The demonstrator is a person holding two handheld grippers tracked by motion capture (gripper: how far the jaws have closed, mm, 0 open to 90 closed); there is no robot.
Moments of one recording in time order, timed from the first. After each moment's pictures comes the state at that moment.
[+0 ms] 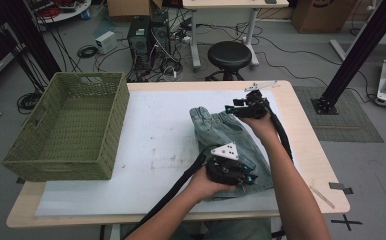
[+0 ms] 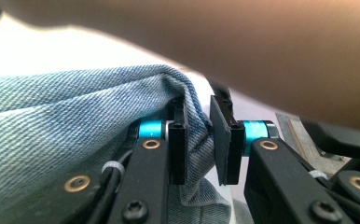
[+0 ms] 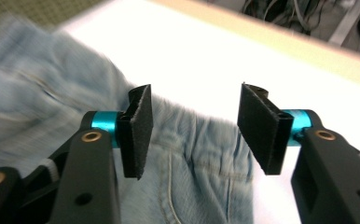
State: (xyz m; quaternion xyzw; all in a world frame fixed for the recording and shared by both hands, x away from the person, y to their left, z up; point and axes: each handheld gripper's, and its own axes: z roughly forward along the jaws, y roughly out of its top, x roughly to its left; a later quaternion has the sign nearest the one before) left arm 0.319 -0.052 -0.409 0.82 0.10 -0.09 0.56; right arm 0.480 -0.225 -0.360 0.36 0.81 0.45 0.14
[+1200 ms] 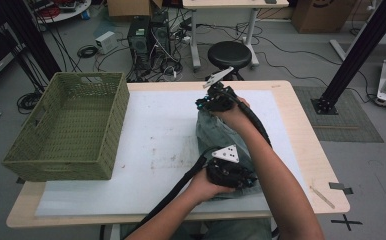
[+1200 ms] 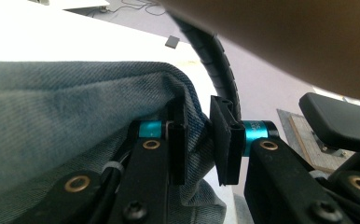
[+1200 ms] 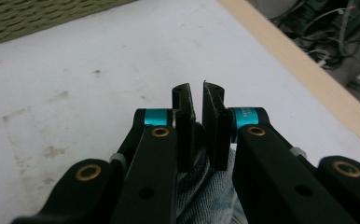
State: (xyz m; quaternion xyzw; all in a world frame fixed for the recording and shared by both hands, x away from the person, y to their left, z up) left arm 0.317 -0.056 -0.415 0.82 0.10 -0.09 0.55; right arm 0.476 -0.126 -0.319 0.24 0.89 0.37 0.15
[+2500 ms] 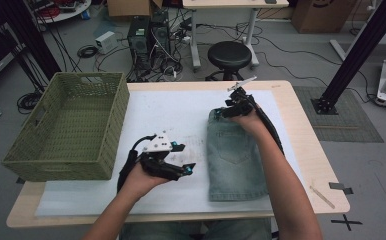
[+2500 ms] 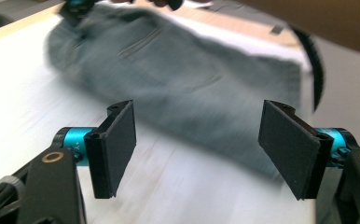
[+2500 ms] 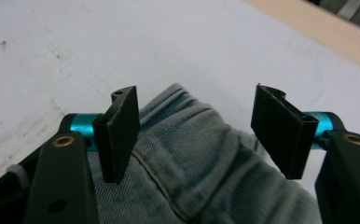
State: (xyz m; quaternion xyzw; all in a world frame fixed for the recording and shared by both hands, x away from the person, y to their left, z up) left arm 0.306 0.119 -0.377 0.83 0.22 0.09 0.51; right arm 0.511 -0.185 -0.381 0.35 0.86 0.35 0.12
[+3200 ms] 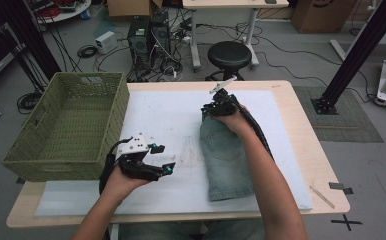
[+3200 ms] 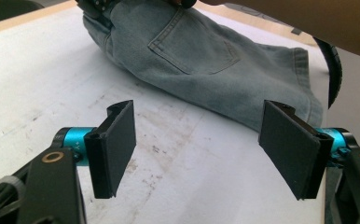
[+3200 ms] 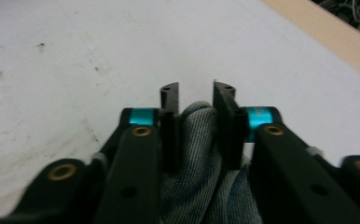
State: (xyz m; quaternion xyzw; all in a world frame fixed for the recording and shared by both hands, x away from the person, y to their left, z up) left arm 0.306 0.156 -0.387 0.81 0.26 0.10 0.52; right arm 0.517 -0.140 -0.387 0.28 0.88 0.37 0.11
